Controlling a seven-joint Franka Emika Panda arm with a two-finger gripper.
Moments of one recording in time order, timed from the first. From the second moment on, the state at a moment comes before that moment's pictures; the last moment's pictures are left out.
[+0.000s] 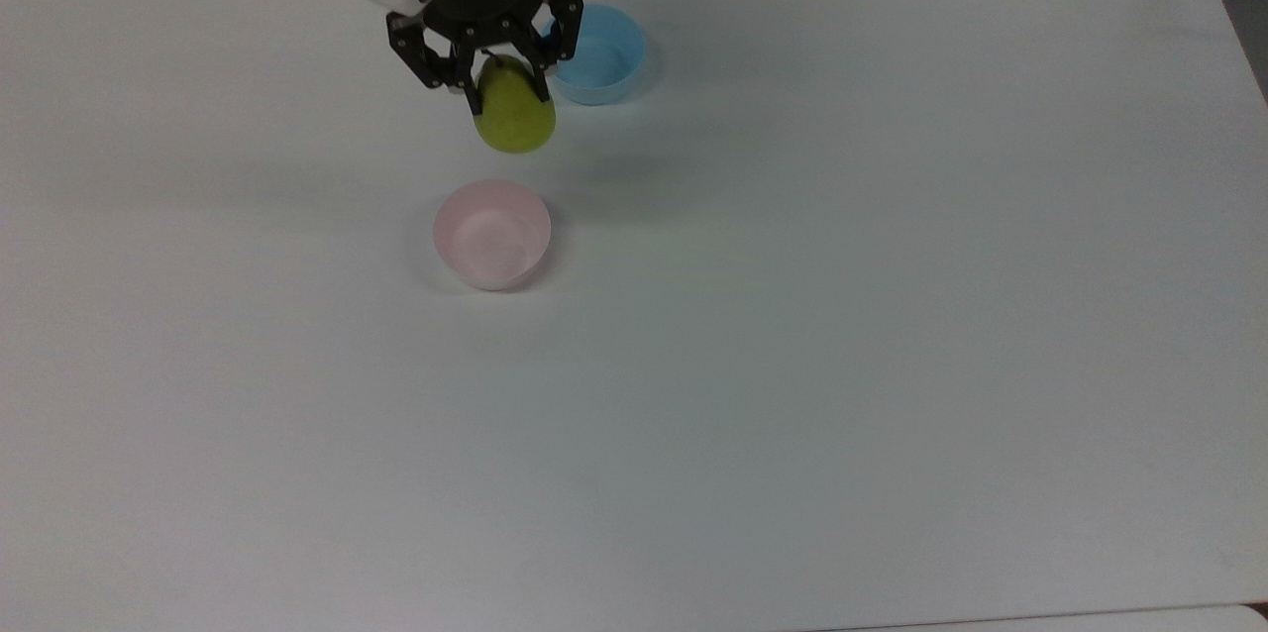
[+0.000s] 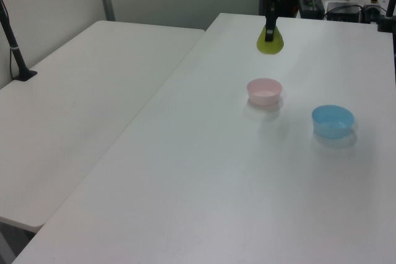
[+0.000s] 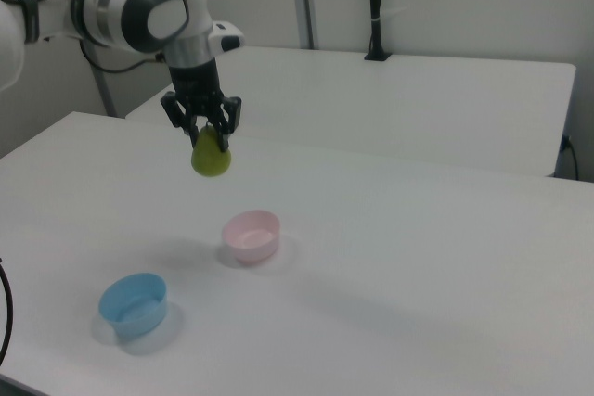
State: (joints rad) arm 0.11 0.17 -0.13 -1.60 0.08 1.82 -0.27
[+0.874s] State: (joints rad) arm 0.11 0.33 -0.14 -1.72 0.08 2.12 -0.27
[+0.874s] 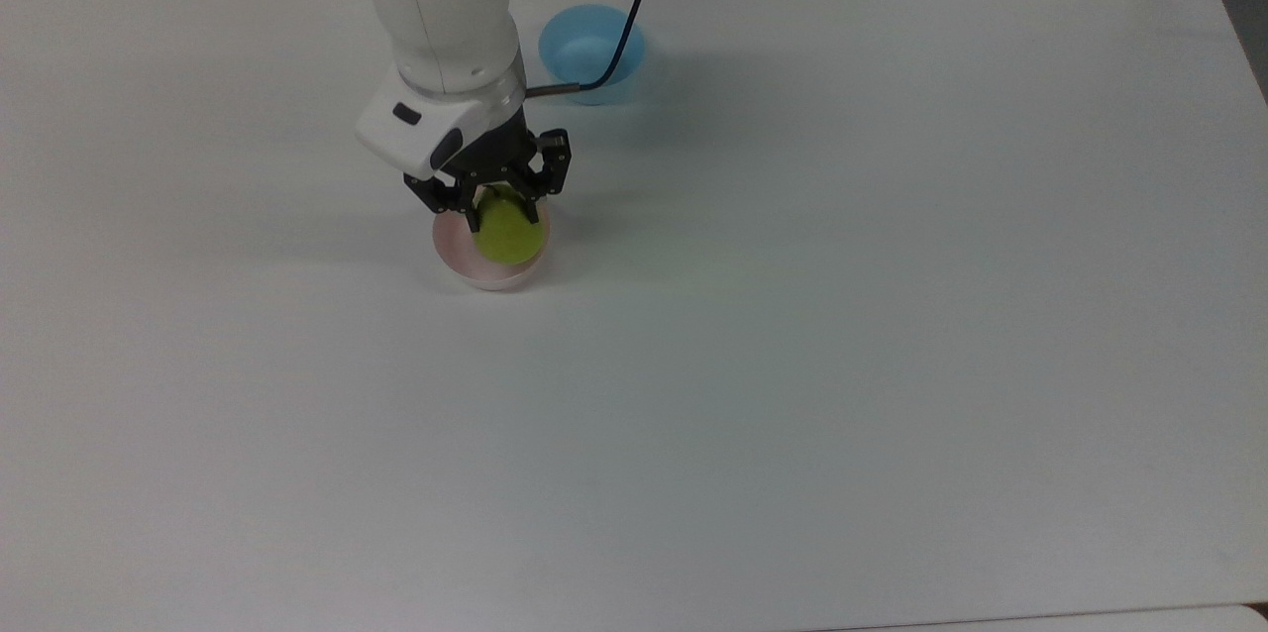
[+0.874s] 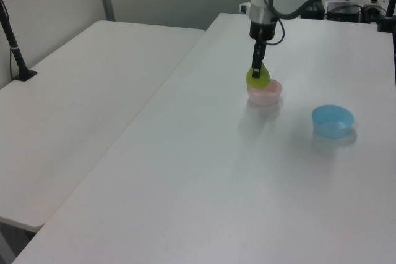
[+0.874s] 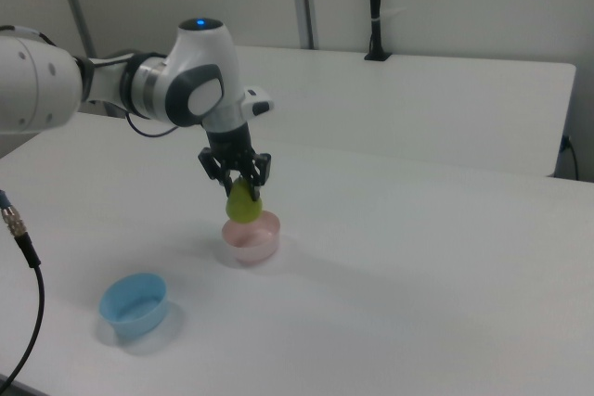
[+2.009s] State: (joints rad) arm 0.07 0.36 -0.14 -1.74 0.04 2.13 -0.27
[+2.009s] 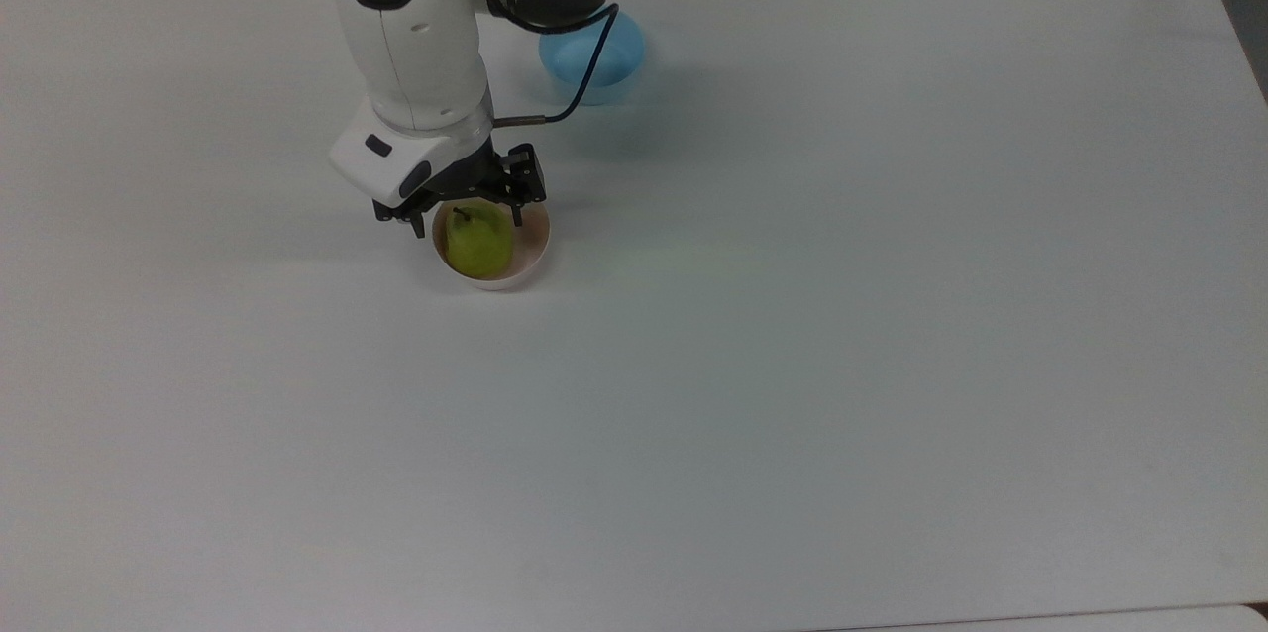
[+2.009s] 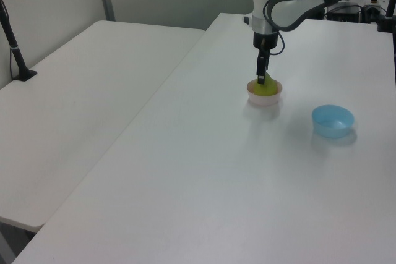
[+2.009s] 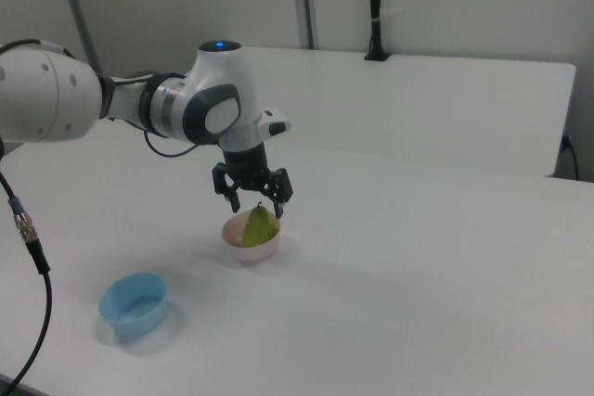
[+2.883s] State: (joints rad) arm 0.08 0.02 -0.14 -1.63 0.04 1.72 -0.12
